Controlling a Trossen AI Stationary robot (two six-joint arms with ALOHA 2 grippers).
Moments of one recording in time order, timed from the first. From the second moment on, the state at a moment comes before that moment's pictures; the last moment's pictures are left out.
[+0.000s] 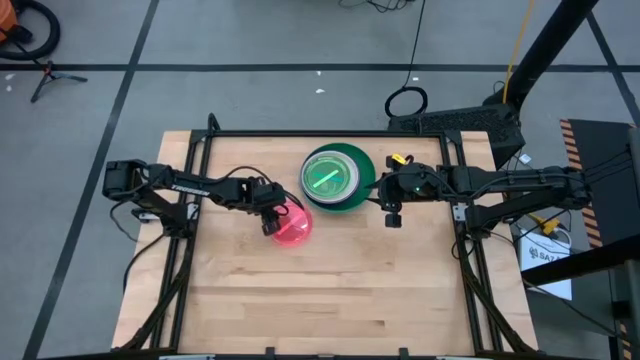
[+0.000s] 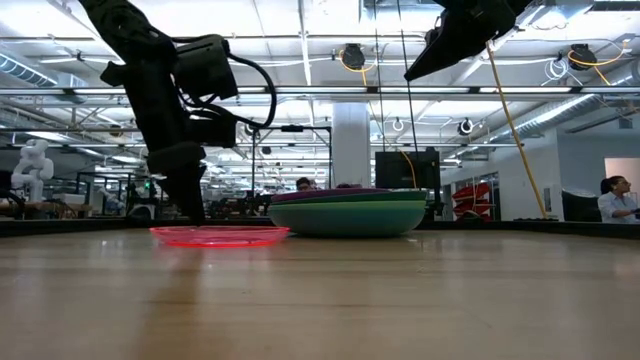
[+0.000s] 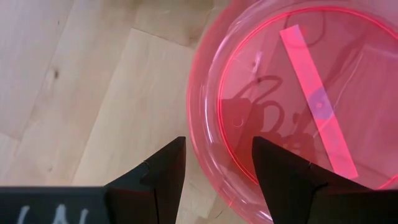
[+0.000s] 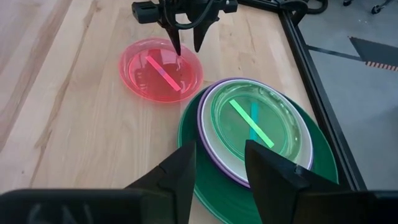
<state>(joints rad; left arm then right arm) 0.14 1.49 0.71 -0.39 -0.14 -0.18 -0.04 1.09 0.89 -0.45 0.15 -0.19</state>
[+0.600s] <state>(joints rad) 0.14 1.49 0.71 -0.39 -0.16 -0.19 -0.04 1.09 0.89 -0.44 0.15 -0.19</state>
